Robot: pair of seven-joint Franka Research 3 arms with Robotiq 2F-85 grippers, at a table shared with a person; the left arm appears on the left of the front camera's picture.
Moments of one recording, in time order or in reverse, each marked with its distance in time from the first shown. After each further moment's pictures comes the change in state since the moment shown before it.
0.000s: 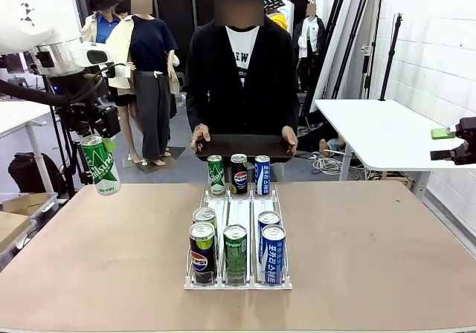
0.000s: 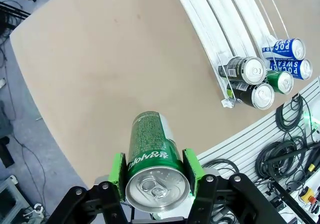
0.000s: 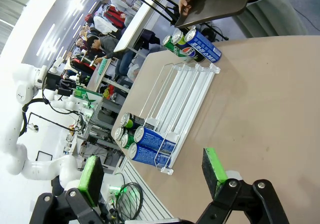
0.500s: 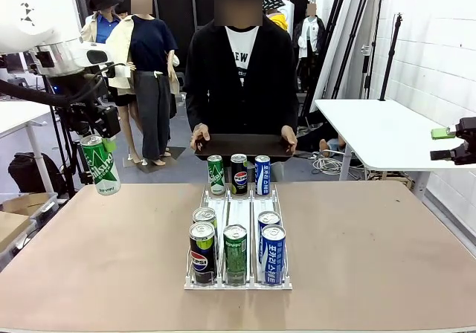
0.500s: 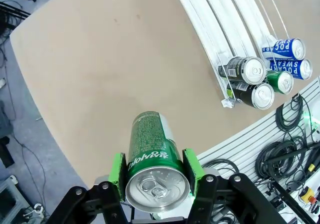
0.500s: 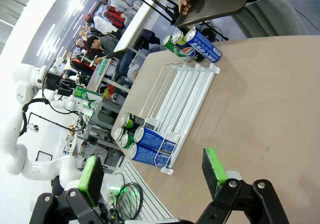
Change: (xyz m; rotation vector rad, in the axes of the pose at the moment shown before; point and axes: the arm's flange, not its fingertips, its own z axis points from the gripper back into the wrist) left arm 0.000 0.000 0.000 0.000 0.000 0.000; right arm 0.000 0.000 0.000 0.000 0.000 0.000
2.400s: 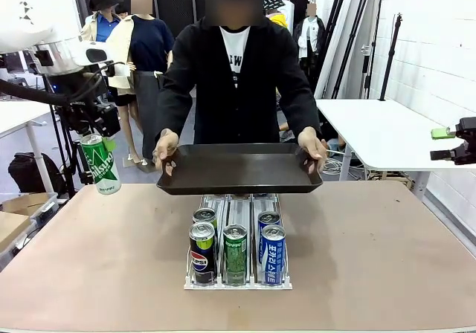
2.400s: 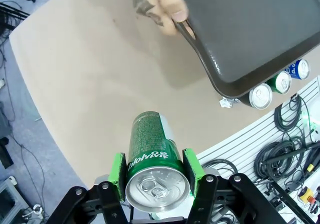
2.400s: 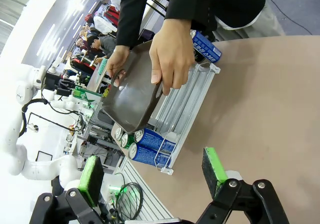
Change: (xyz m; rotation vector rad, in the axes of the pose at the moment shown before) left arm -0.002 -0.002 0.006 -0.006 -0.010 0.002; right arm 0.000 0.000 0.000 0.000 0.000 0.000
